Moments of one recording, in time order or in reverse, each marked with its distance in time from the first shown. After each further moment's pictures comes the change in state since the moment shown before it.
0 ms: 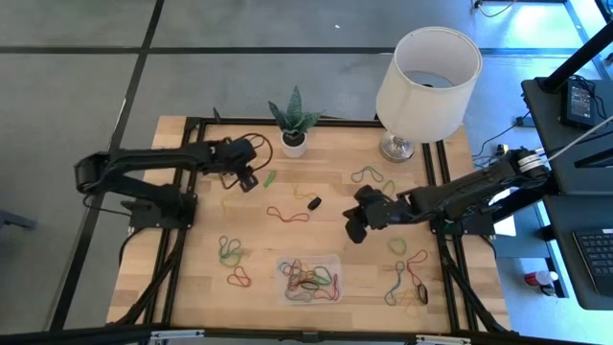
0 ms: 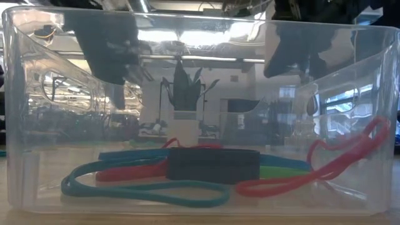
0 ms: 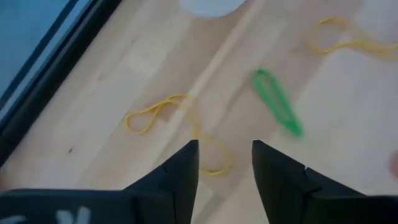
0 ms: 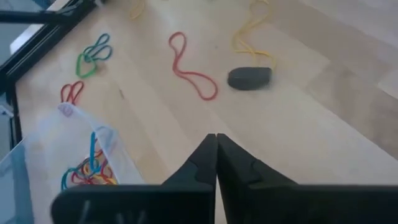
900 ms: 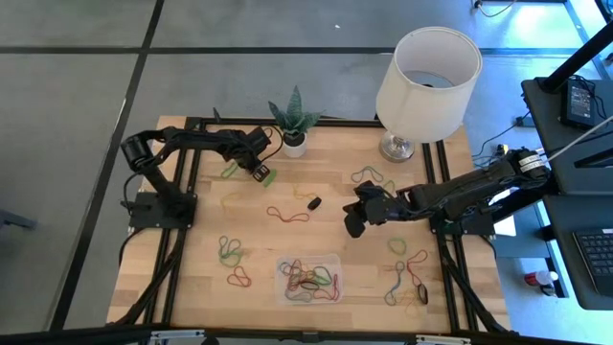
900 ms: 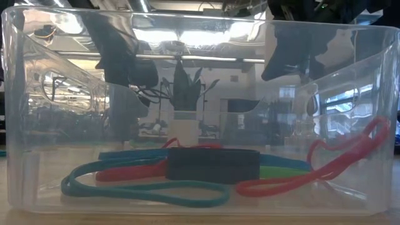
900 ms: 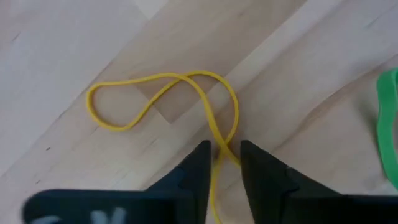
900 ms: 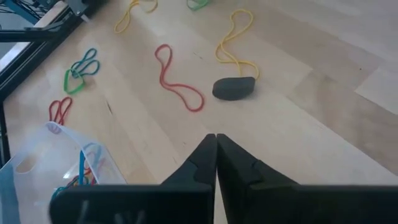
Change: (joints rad) left arm 0.209 0.480 0.101 0.090 0.150 -0.086; right arm -0.036 -0.003 -0.007 0.001 0.021 0.018
